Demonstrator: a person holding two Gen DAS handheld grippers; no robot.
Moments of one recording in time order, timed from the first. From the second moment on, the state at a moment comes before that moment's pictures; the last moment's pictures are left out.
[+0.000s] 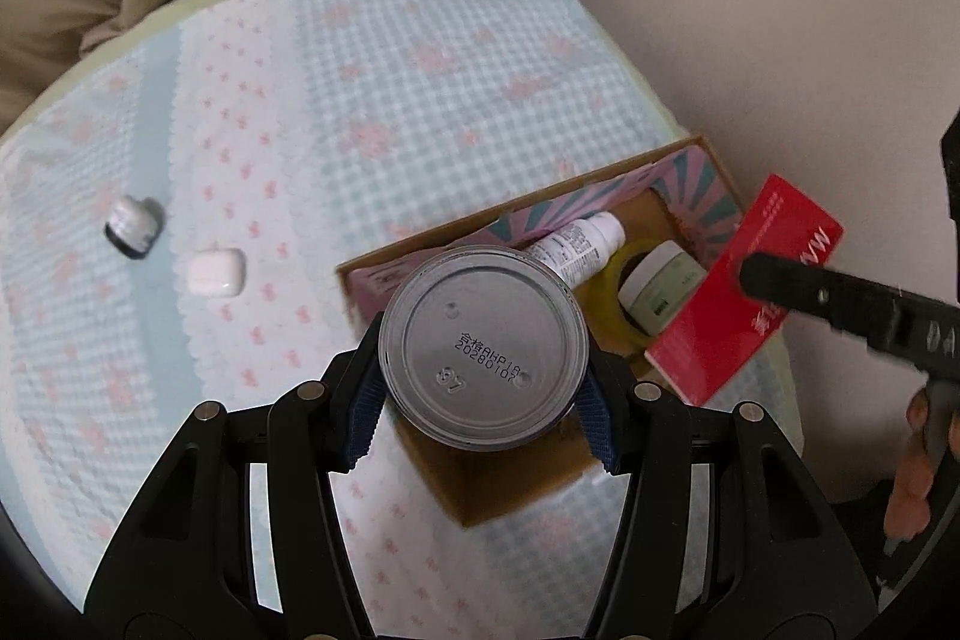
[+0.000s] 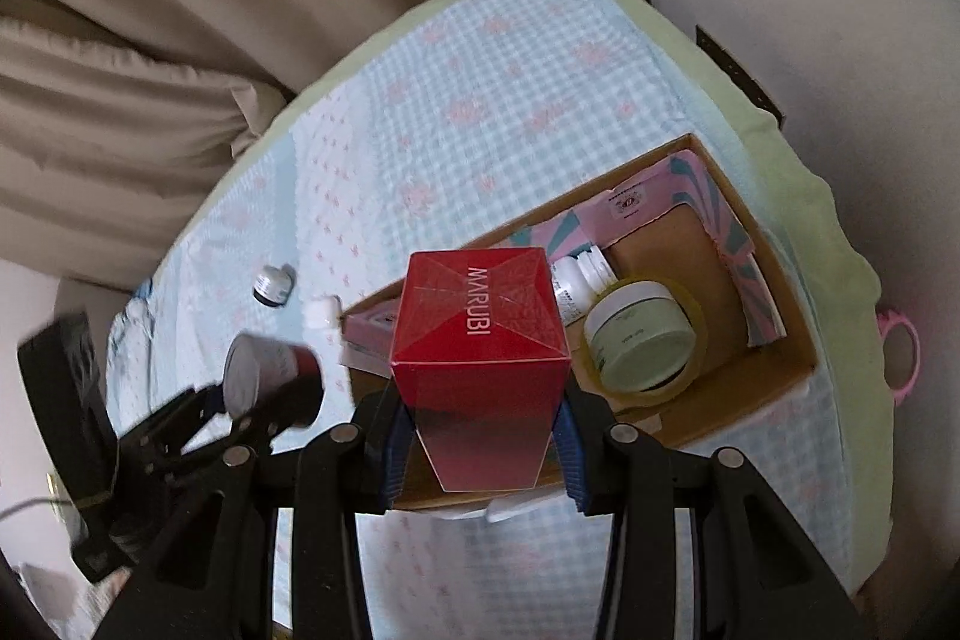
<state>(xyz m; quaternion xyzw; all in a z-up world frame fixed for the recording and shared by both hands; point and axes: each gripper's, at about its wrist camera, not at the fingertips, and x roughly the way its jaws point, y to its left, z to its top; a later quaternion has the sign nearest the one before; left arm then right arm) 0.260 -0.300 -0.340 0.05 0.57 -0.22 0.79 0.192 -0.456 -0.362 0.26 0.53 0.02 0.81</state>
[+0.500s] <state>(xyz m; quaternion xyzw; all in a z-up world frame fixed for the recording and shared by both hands) 0.293 -0.338 -0.425 0.11 0.63 -0.22 0.73 0.215 -0.455 -0.435 0.23 0.59 0.05 0.77</state>
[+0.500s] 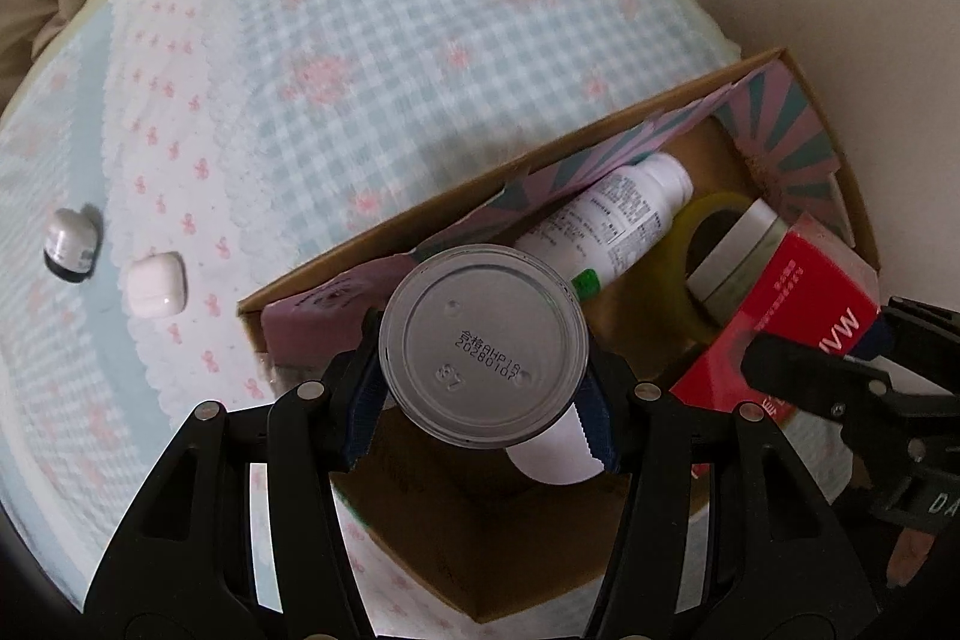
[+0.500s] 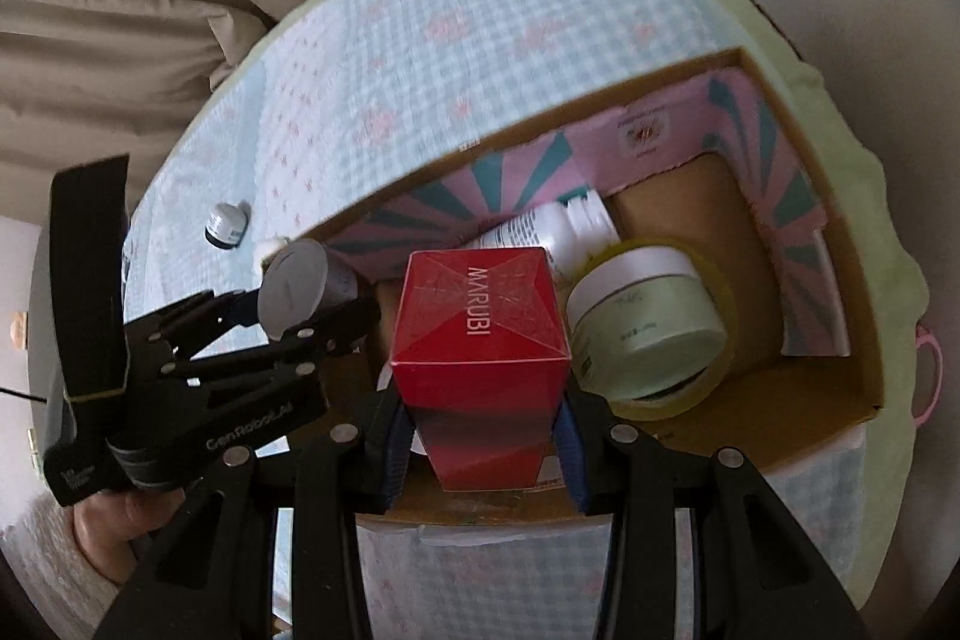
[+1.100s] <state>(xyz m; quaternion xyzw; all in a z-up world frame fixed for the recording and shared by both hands) 0.301 -0.317 -0.402 0.14 0.61 -0.21 0.75 0.195 -0.468 -0.441 0.25 0.59 0.02 0.76</state>
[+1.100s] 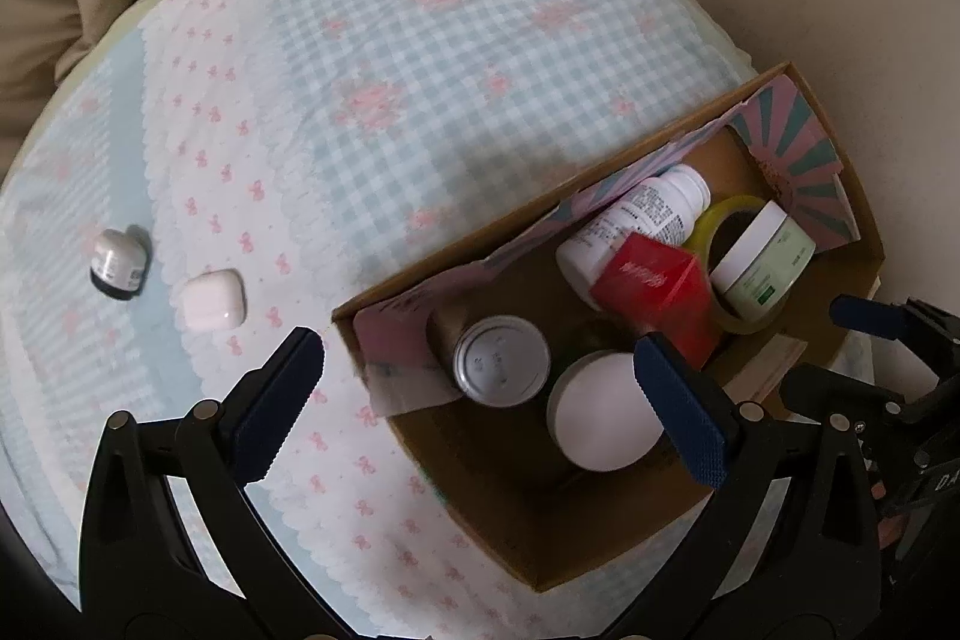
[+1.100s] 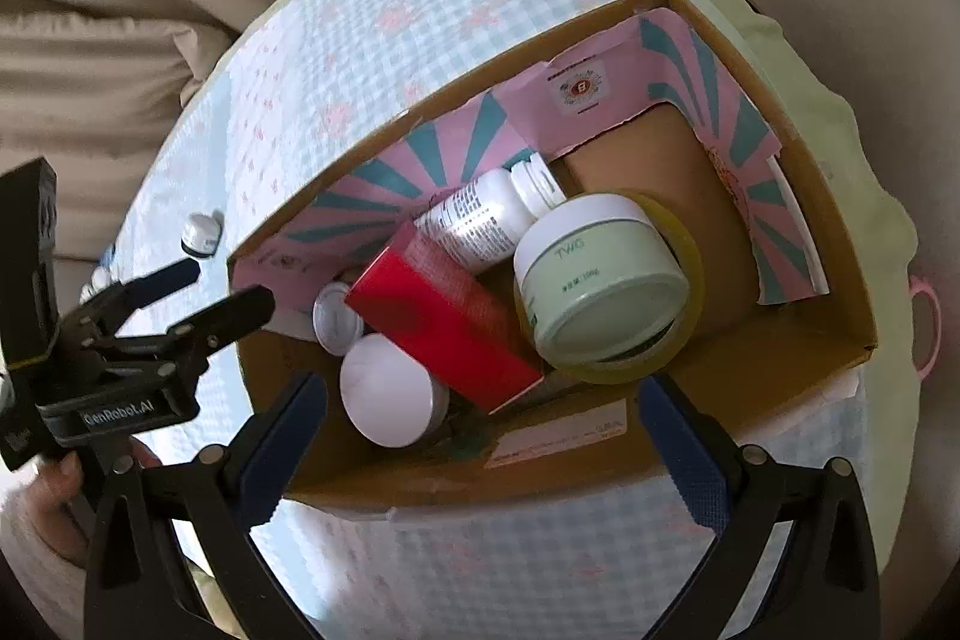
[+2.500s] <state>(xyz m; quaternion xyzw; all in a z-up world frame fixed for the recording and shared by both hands) 0.188 -0.081 -0.250 0.11 0.47 -0.13 0.86 0.121 -0.277 -0.303 0.04 0.53 0.00 0.85</state>
